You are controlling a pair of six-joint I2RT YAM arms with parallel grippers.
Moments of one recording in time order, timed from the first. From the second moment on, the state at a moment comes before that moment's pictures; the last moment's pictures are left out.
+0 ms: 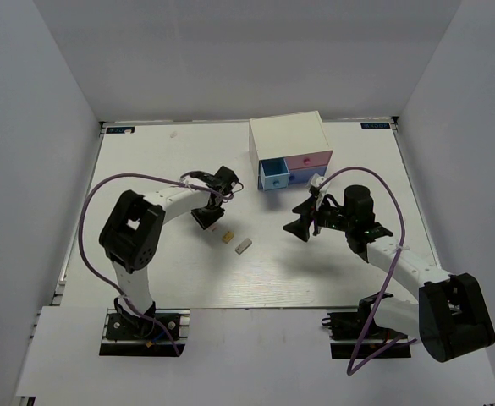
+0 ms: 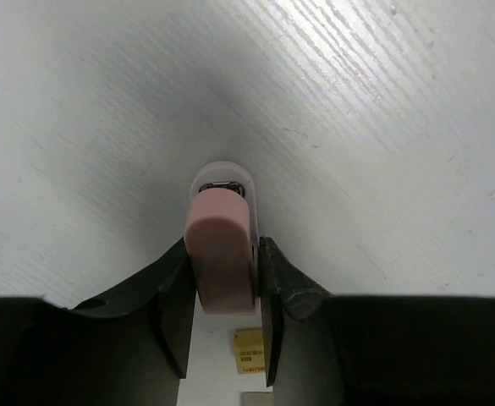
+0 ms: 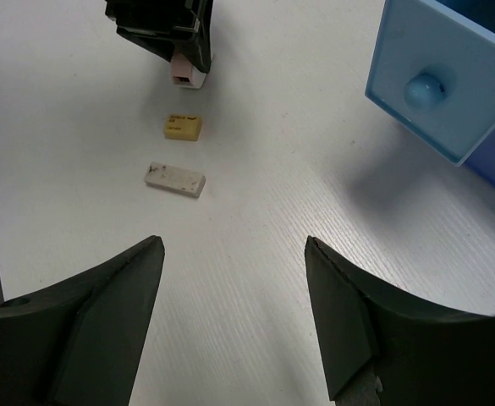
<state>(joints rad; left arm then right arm) -0.60 1.86 1.25 -0.84 -0.43 -1.30 0.34 1.15 0.49 0.27 -0.80 -0.14</state>
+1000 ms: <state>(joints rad) -0.69 1.62 1.13 0.34 0.15 -0.26 0.33 1.14 0.47 0.27 -0.83 -0.15</state>
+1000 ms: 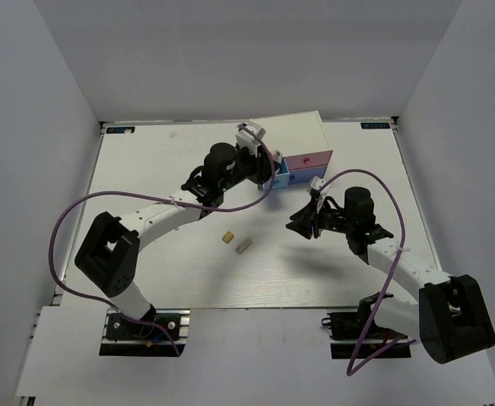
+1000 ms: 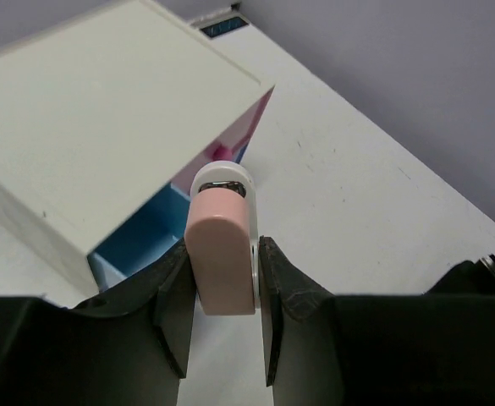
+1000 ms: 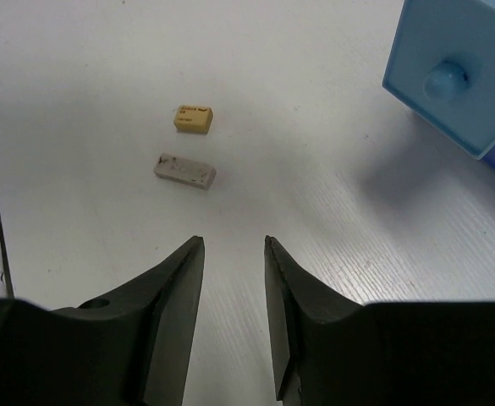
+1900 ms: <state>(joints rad) -0.68 1.83 1.26 0.42 0.12 -0.12 0.31 1.11 0.45 0.26 -0.82 -0.16</state>
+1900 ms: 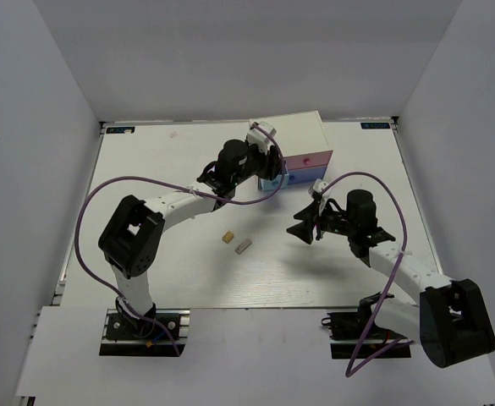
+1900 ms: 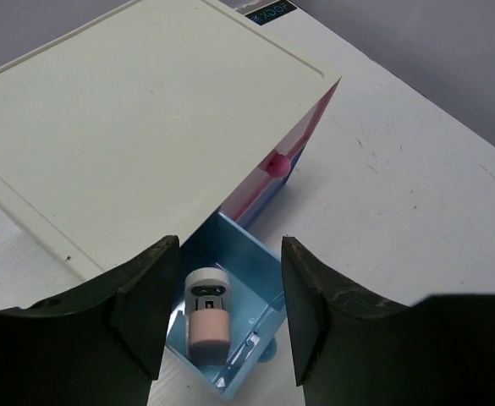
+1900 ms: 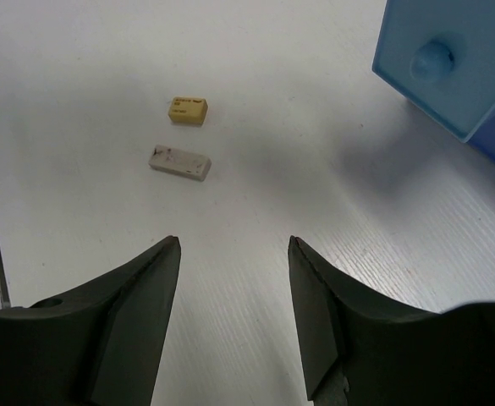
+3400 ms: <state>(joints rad) -0.68 1.28 0.68 0.12 -0.25 -0.77 0.34 1.75 1.06 0.32 -0.62 -0.31</state>
